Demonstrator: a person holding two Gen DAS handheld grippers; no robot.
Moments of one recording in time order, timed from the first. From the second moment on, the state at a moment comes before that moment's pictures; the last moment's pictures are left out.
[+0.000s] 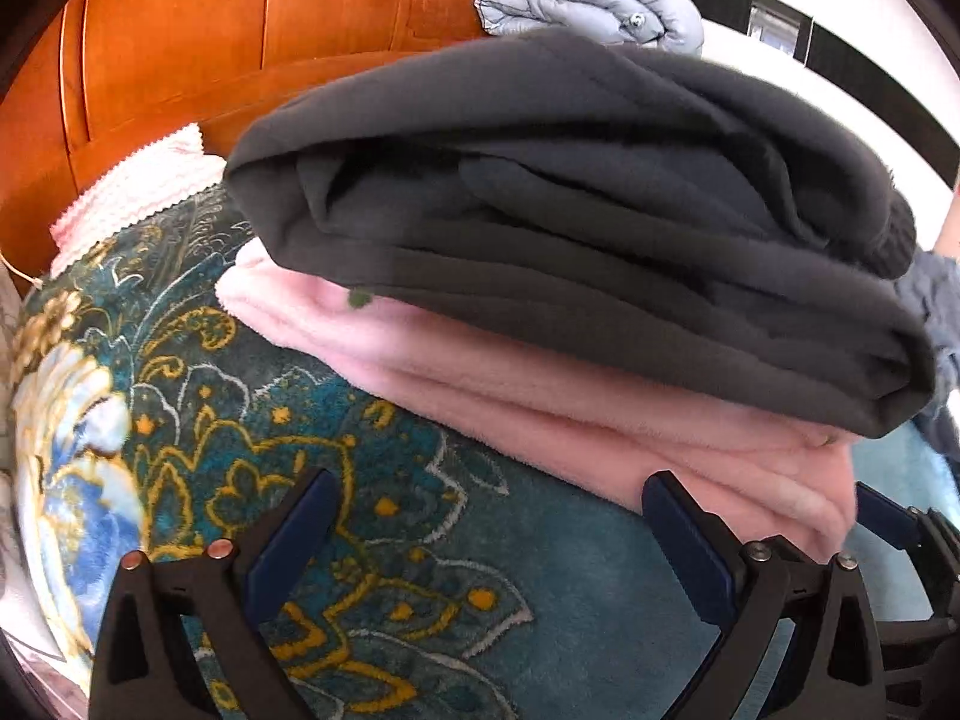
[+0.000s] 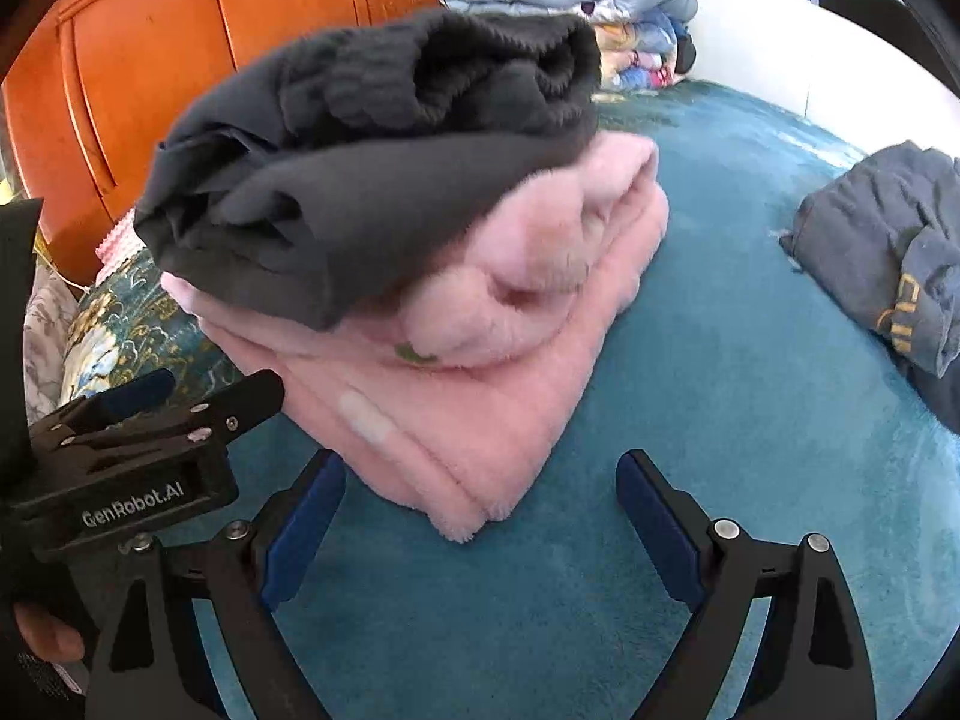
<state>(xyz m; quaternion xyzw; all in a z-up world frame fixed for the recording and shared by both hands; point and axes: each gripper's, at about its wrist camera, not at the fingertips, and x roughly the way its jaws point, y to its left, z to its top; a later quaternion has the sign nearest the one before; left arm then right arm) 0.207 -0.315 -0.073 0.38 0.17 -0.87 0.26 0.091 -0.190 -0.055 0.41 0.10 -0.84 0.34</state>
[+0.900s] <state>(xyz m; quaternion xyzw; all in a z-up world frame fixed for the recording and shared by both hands) 0.189 -0.312 -0.081 0.40 0.16 -0.86 0.26 0.076 -0.176 -0.052 0.43 0.09 -0.83 0.35</state>
